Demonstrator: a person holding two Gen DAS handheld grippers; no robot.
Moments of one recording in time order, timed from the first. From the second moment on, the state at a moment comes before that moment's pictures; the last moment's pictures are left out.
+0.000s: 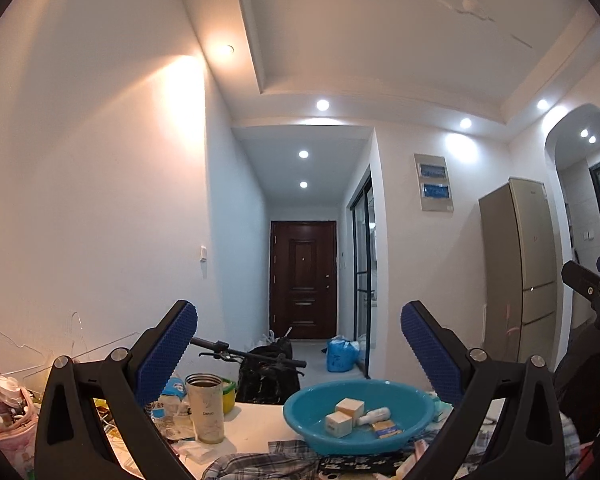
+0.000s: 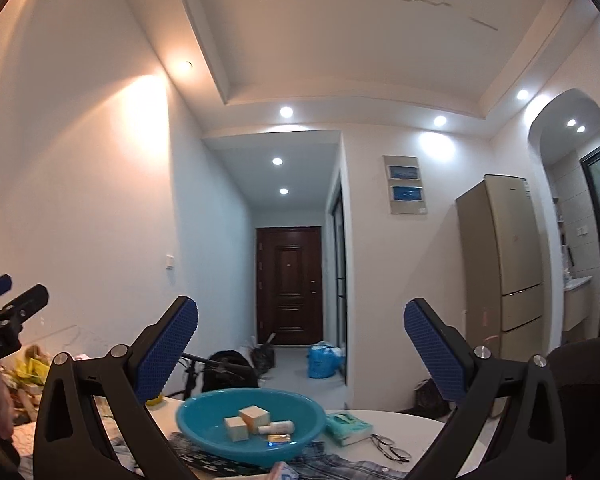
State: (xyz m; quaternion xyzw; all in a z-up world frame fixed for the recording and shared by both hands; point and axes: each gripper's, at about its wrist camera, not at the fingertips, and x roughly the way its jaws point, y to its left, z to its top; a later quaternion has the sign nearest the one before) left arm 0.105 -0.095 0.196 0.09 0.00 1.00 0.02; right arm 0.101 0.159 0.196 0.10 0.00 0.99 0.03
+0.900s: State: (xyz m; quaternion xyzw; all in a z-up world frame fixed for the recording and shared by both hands) left arm -0.050 -0.045 0.026 -0.27 -0.01 0.96 0.11; right arm -0.040 0.188 0.025 -0.26 0.07 0.96 0.01
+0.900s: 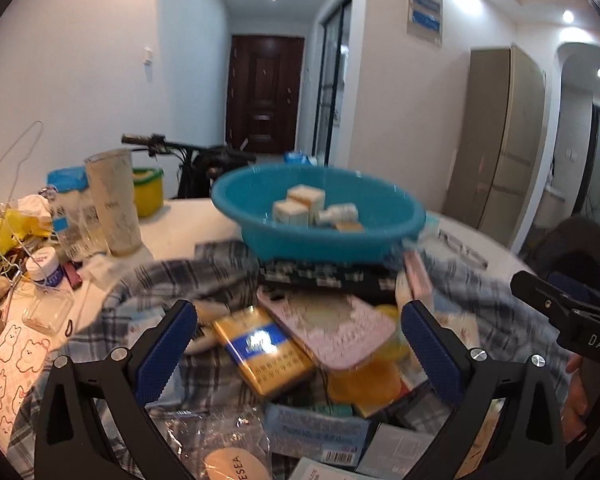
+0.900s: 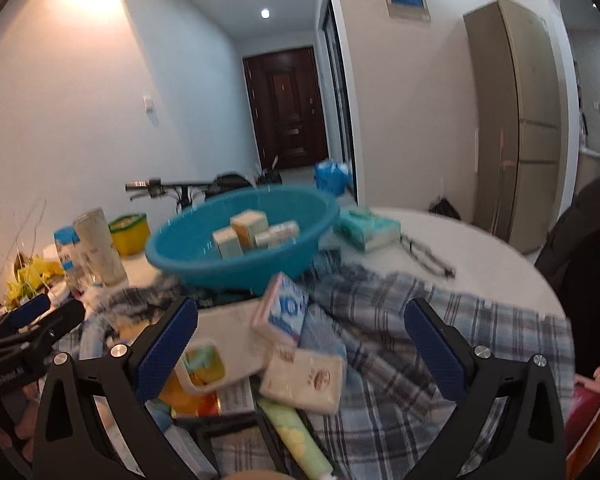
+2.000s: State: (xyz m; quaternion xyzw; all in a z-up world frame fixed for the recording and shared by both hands) left arm -0.092 0.004 0.007 -0.37 -0.08 0.89 0.26; right arm -0.062 0.196 -0.018 -0.33 0.08 0.94 -0.01
